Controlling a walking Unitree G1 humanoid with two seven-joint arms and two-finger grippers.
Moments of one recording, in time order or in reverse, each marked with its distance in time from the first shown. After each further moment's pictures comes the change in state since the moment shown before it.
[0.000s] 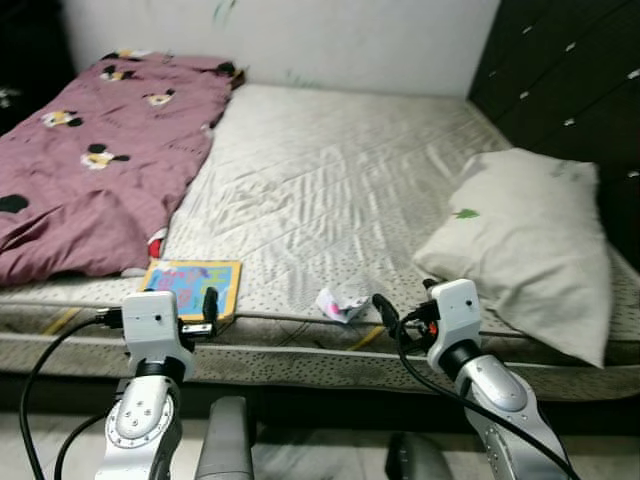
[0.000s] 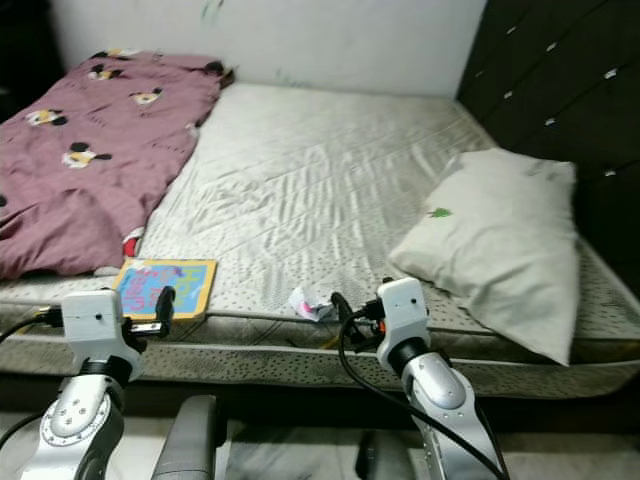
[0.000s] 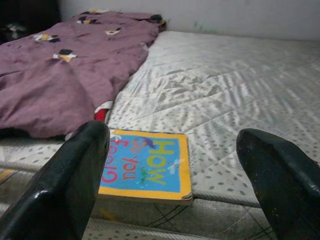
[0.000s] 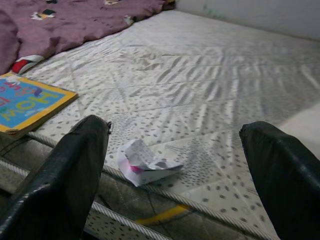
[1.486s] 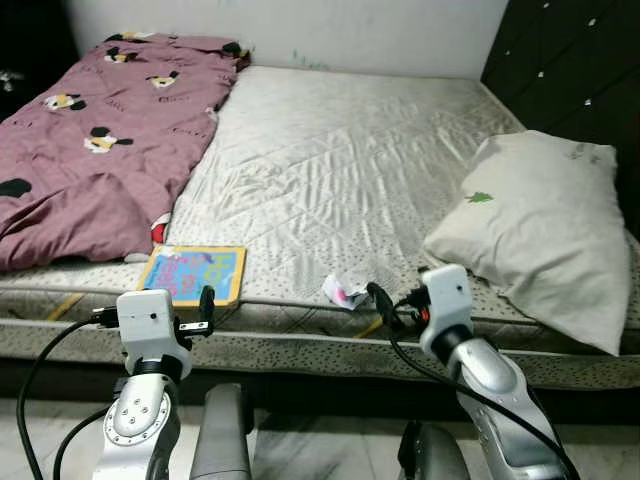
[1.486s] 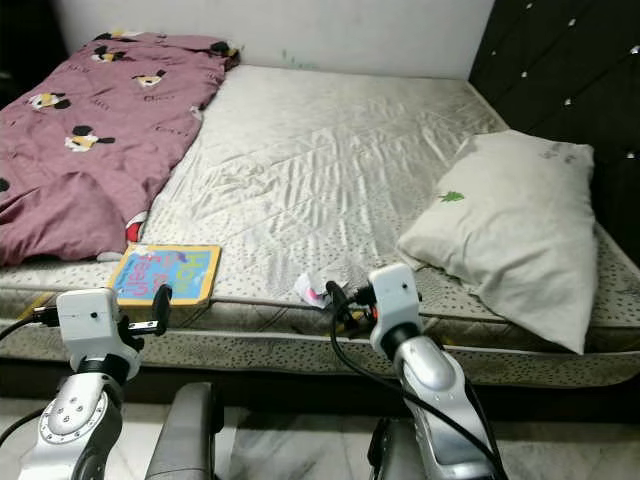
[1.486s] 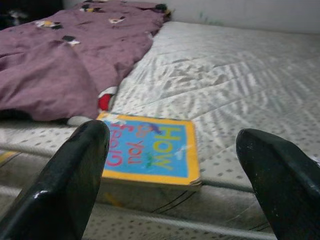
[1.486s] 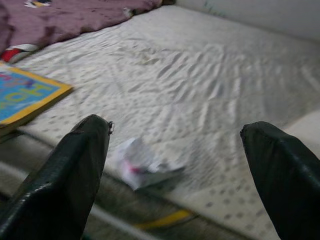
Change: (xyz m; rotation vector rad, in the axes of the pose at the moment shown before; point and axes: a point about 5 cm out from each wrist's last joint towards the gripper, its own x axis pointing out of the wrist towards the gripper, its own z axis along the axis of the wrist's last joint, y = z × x) left arm 0.001 0.001 0.000 -0.028 0.006 -0.002; right arm 0.017 0.002 0.013 -0.057 -0.005 -0.027
